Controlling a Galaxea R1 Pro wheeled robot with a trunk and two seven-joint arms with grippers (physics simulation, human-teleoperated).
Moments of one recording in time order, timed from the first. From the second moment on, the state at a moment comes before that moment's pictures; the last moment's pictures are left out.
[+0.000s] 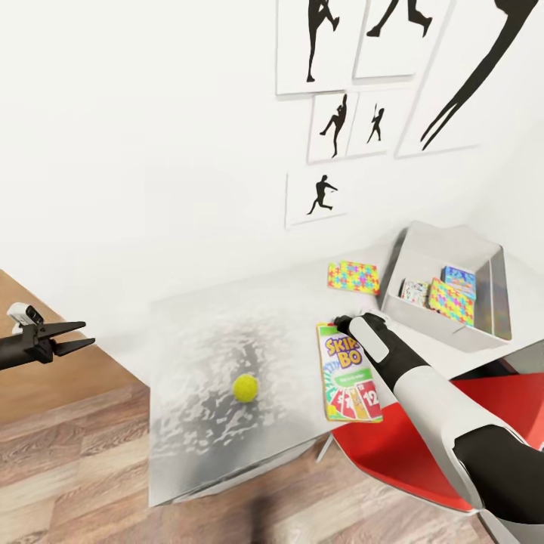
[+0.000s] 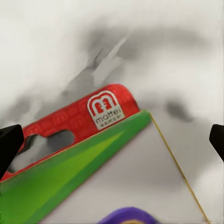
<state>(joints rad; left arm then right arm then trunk) -0.87 0.76 -0.01 -0.62 0.45 0.93 -1.57 -1.06 -0.04 0.38 -0.61 -0.92 0.38 -0.62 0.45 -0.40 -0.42</state>
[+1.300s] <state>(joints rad) -0.87 0.76 -0.01 -0.62 0.44 0.93 -1.57 -1.06 -0.04 0.38 -0.60 -0.92 0.39 -0.63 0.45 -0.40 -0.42</state>
